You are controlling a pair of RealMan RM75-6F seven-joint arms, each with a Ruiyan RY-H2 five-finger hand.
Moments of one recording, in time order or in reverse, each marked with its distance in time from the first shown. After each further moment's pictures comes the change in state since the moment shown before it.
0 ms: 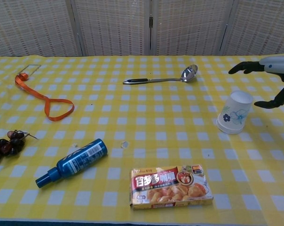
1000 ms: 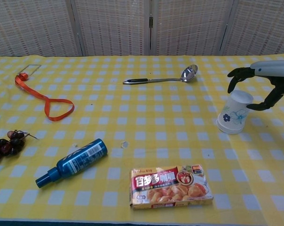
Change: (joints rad) left arm 0.000 0.005 0.000 -0.001 -0.024 -0.016 -0.004; right arm 0.082 -0.024 -0.029 0.028 0.124 -0.048 0.005
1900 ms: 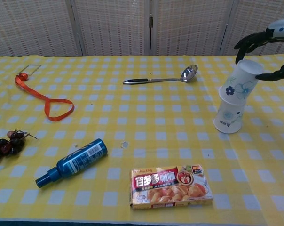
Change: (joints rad) left arm -0.005 0.016 0.001 -0.025 -0.009 -0.012 0.004; right arm -0.040 0.211 0.036 -0.233 -0.098 0.114 0.109
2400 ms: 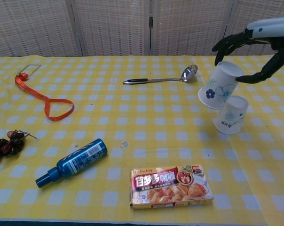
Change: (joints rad) left arm 0.002 0.002 0.005 -0.007 0.000 -0.001 0.000; right arm 0.043 -0.058 0.002 0.013 -0.076 -0.055 0.059
